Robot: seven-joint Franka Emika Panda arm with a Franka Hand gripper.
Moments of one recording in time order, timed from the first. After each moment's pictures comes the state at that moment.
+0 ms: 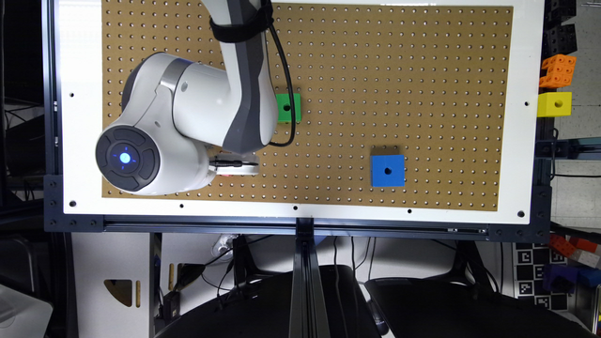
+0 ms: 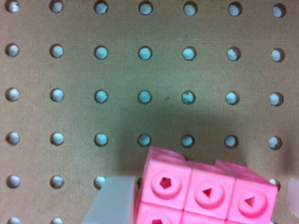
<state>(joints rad) -0.29 0.69 0.04 -1.76 -0.01 2.50 0.52</state>
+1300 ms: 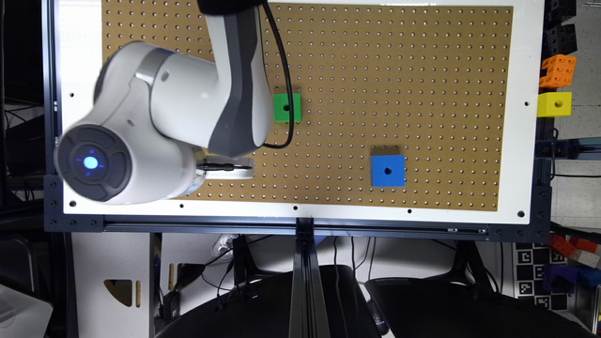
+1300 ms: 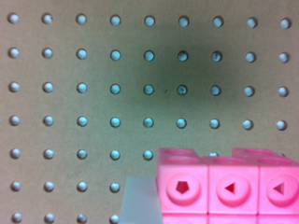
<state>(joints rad) -0.29 0.55 0.04 -1.76 -0.01 2.34 0.52</state>
